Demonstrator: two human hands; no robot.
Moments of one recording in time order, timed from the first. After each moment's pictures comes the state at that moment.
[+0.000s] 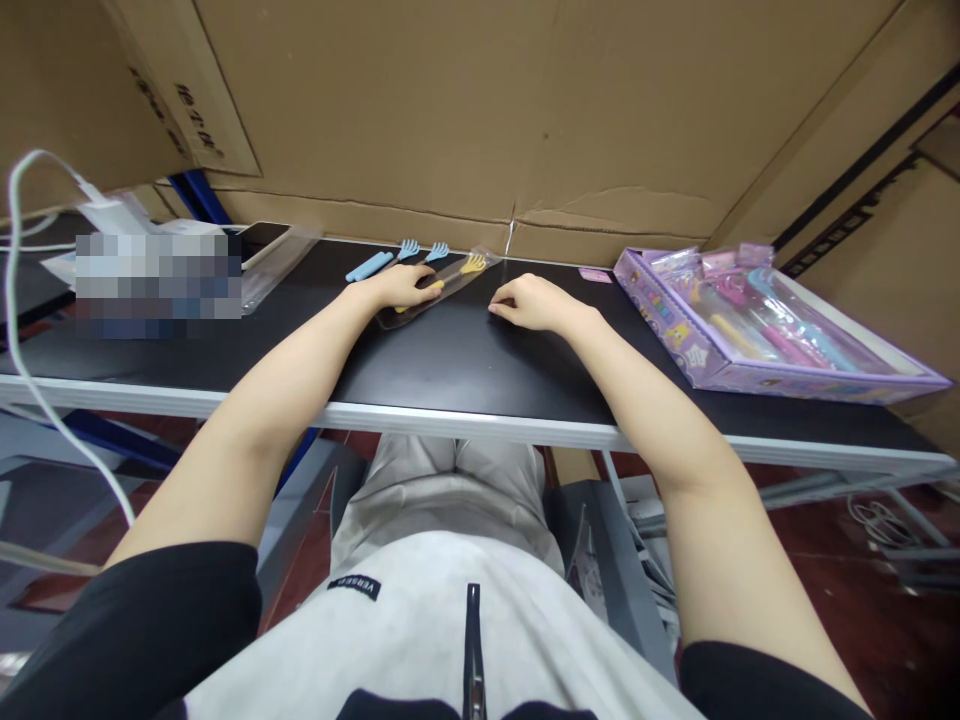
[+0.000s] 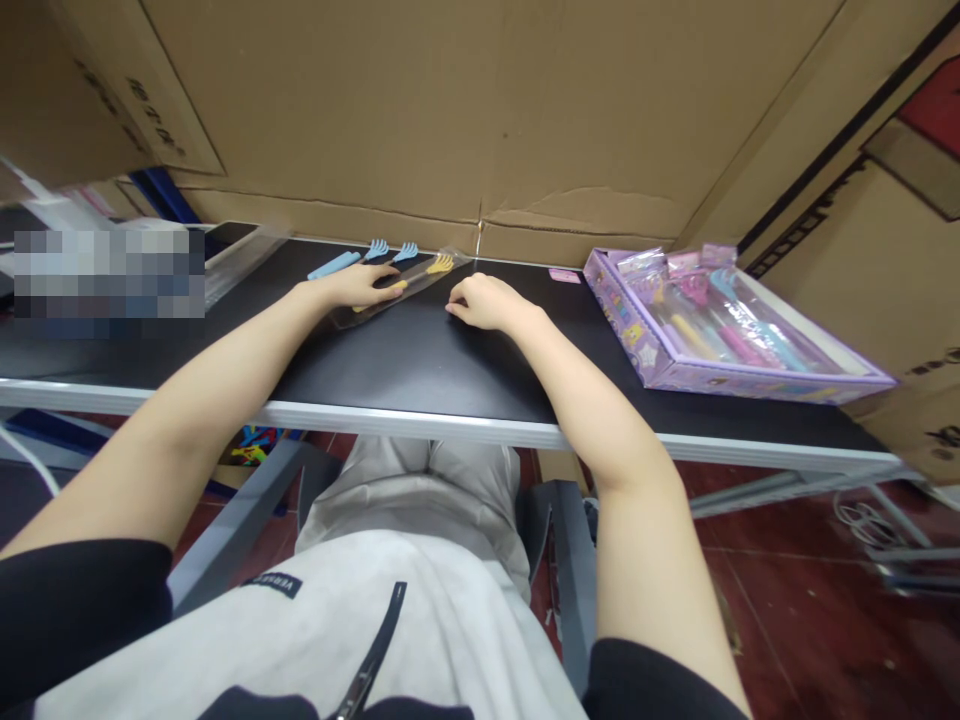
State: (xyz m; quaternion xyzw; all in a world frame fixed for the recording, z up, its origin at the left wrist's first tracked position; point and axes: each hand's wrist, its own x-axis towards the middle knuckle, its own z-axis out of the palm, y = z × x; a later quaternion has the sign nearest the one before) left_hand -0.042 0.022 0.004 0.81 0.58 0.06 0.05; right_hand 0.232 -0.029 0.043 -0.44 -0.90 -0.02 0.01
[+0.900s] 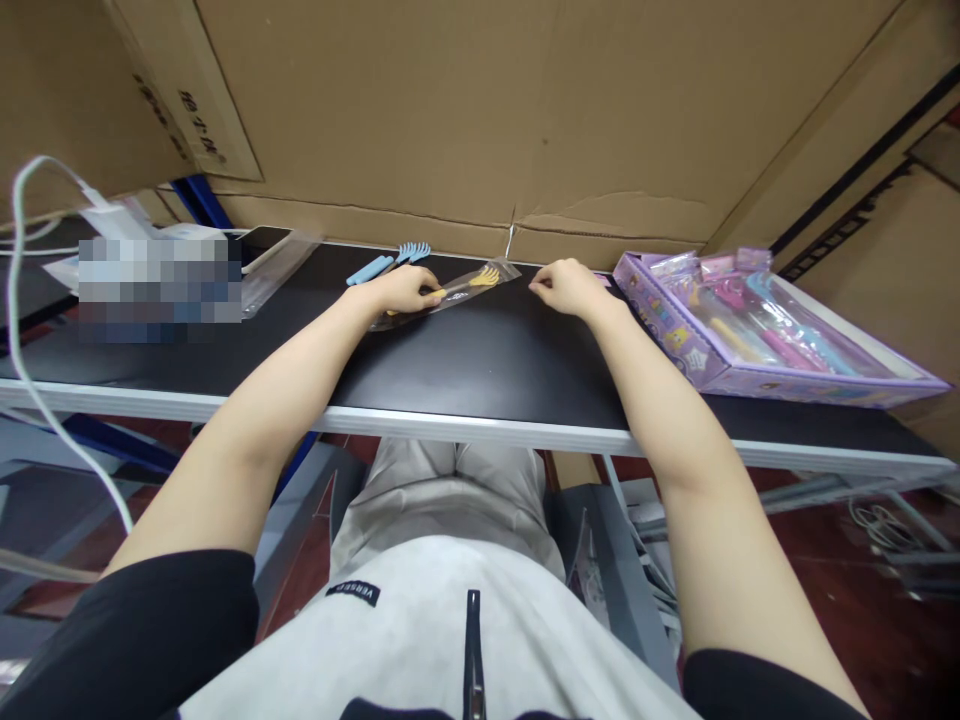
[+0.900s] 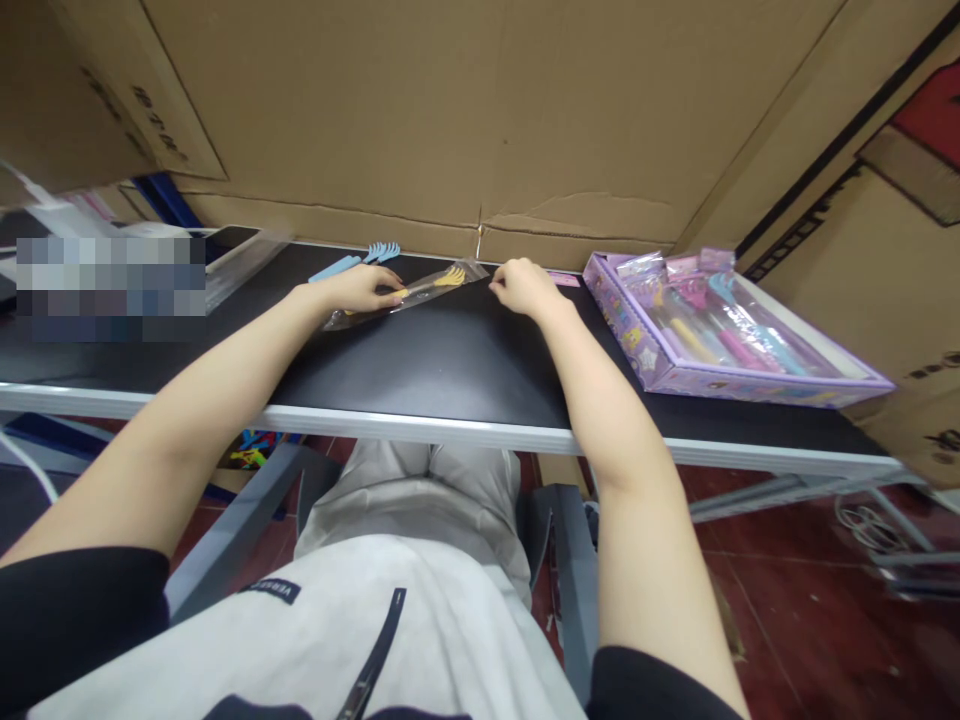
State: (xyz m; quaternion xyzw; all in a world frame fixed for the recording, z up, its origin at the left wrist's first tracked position) left_hand -0.038 0.015 0.014 0.86 0.50 0.08 0.05; right_hand 0.282 0.011 0.042 -0.56 -0.82 -0.05 0.09
